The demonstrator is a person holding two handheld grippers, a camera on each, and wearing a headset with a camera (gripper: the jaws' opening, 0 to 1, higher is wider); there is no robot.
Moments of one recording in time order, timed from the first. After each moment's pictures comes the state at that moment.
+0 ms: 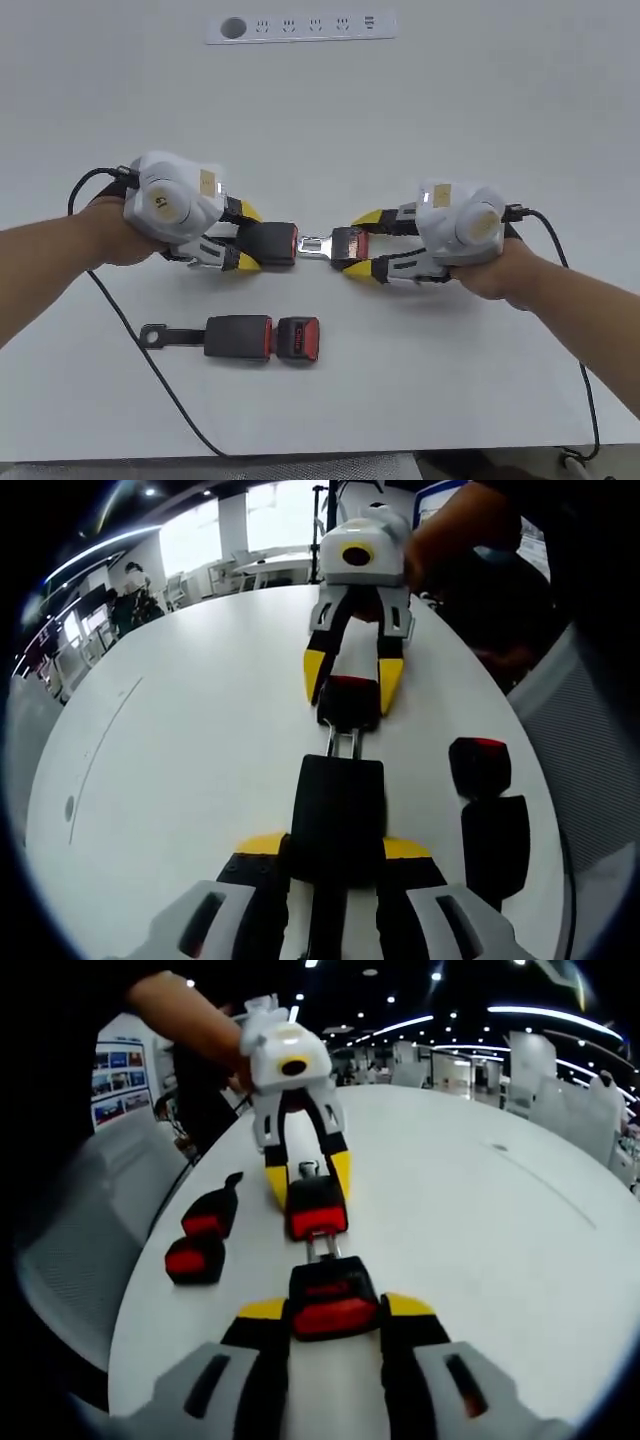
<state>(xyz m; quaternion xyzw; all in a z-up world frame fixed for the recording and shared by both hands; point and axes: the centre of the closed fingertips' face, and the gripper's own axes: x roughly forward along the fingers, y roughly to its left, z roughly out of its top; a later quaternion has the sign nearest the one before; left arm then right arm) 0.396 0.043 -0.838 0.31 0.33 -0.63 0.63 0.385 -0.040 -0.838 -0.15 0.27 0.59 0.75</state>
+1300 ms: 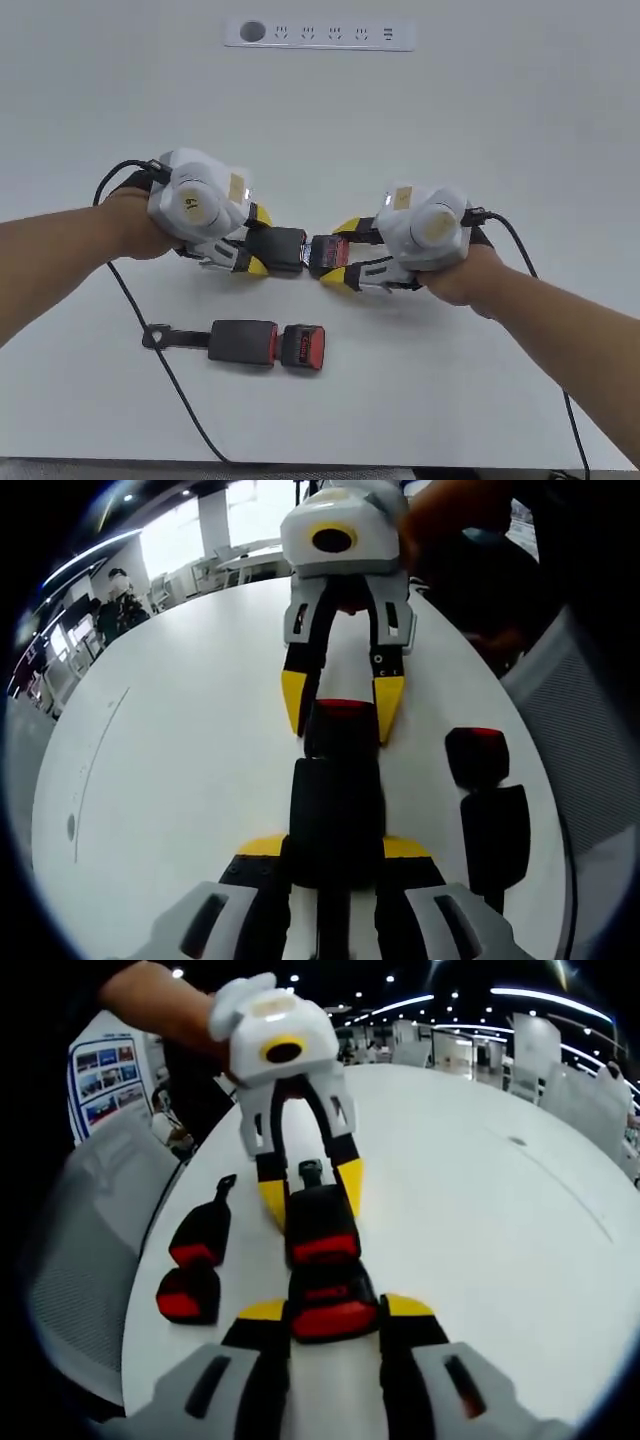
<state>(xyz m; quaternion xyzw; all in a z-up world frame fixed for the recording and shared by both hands) 0.396 0.044 -0.840 0.34 0.33 -0.64 0.61 0.388 -0.010 -0.842 -0.16 0.32 0.58 0.73</state>
